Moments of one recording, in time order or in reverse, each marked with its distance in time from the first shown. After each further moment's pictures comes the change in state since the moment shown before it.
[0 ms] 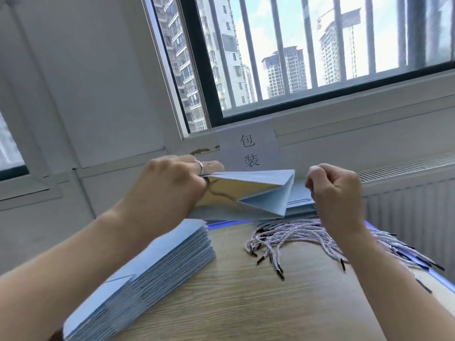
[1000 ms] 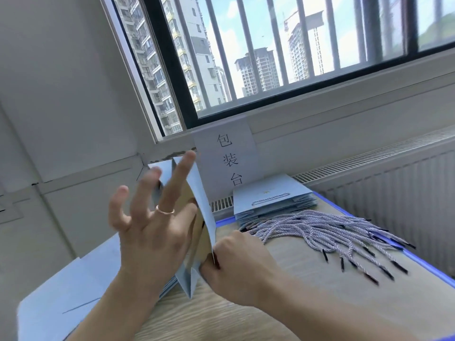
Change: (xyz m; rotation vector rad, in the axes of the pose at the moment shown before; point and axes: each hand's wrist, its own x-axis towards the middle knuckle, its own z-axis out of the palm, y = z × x) left_hand -0.026 0.052 0.064 0.288 0.418 -0.257; right_hand -0.094 -0.013 0.064 -0.624 -0.721 -0.335
